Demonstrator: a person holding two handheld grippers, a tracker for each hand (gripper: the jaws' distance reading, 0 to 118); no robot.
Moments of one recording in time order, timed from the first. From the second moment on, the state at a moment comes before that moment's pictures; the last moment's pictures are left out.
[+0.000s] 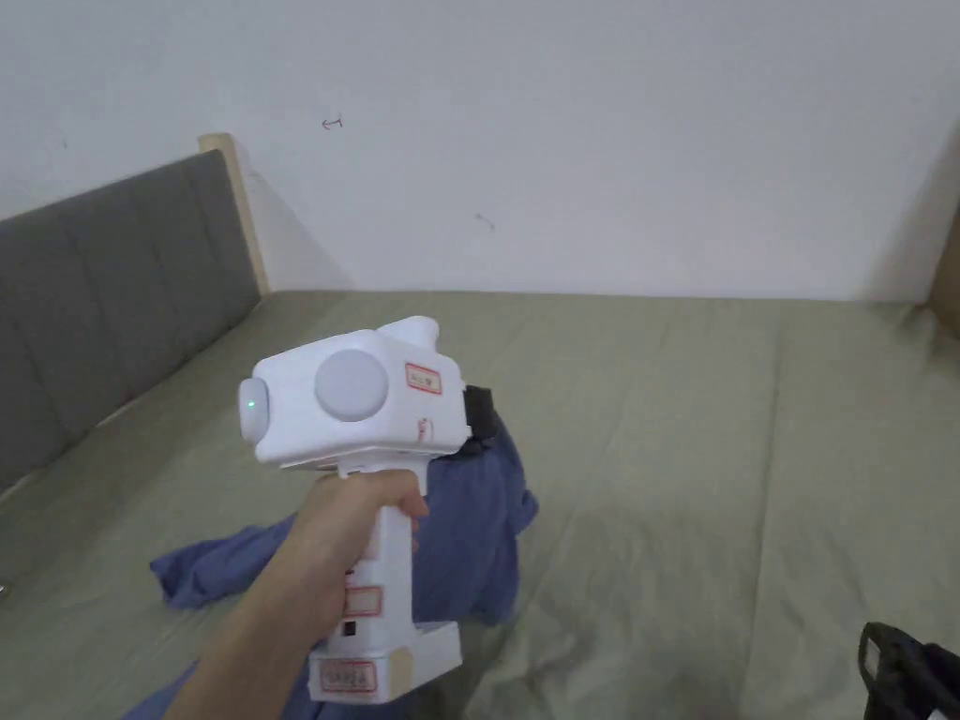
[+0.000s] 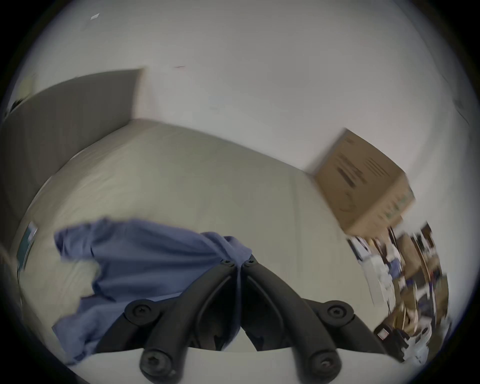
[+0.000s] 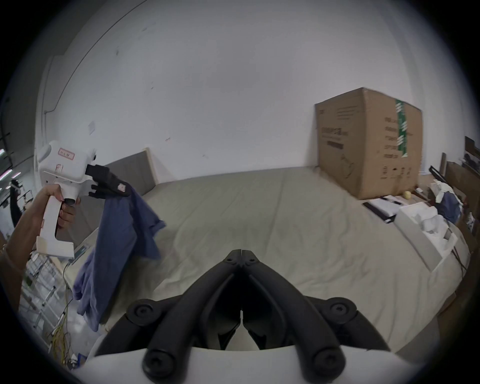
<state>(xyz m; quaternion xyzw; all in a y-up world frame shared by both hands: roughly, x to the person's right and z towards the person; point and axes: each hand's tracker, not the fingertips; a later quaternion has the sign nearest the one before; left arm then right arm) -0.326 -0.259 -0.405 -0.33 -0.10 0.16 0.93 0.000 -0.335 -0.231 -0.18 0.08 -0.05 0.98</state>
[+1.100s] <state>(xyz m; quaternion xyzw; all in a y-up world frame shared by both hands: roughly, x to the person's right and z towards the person) -0.100 -0.392 -0.357 -0.47 -0.28 0.03 0.84 0.090 -0.339 -0.209 -0.21 -0.02 -0.06 0.98</state>
